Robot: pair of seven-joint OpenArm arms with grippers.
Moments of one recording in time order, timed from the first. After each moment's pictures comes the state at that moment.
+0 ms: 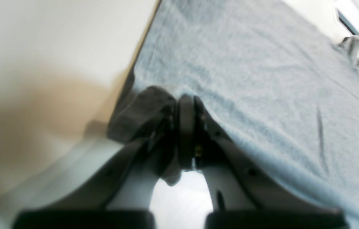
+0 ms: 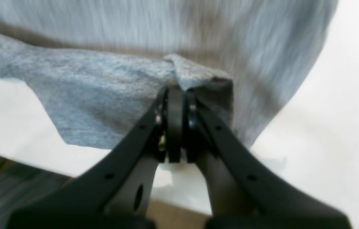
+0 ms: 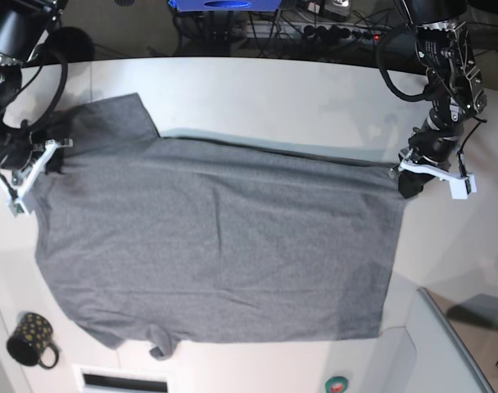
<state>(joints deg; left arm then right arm) 10.4 -11.4 -26.1 80.5 -36.3 -17.8 28.8 -1.0 9.7 30.8 83.0 17.1 40.3 -68.5</state>
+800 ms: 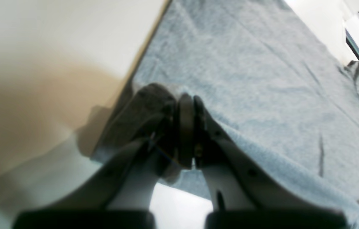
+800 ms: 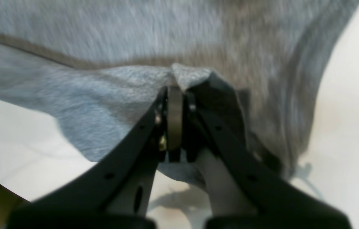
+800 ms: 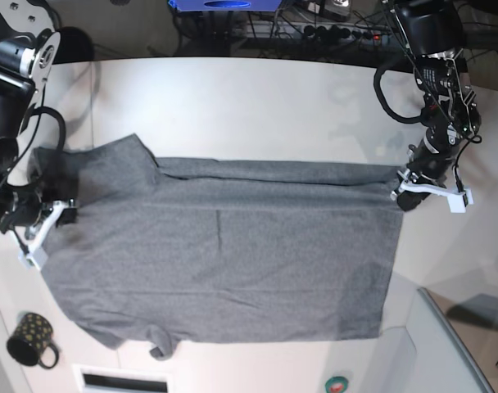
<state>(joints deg) 3.0 -11.5 -26.7 70.8 -36.5 -16.1 28.4 17.2 13.9 24.4 58.0 16.2 40.3 -60.8</state>
